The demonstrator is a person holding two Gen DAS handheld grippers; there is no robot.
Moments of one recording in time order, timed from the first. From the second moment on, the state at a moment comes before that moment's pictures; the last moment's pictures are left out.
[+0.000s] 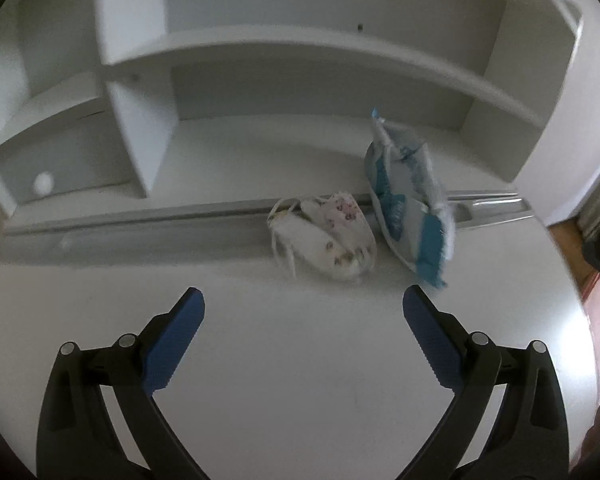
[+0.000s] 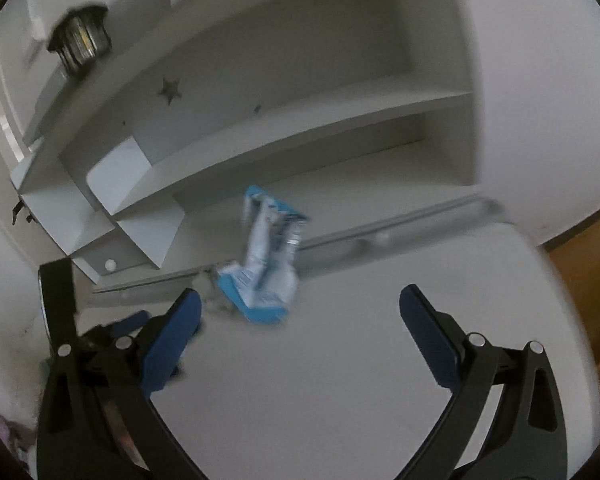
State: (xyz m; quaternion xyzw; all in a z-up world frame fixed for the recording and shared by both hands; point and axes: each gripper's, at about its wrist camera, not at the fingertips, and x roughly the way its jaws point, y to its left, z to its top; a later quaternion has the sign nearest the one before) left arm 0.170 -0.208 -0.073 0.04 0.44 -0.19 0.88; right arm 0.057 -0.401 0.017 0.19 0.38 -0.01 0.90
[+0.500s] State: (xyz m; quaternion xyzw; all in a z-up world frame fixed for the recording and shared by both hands) left arm 0.217 -0.229 -0.102 0.05 0.44 -0.21 0.87; right arm 0.162 -0.386 -0.060 0.21 0.45 0.00 0.87
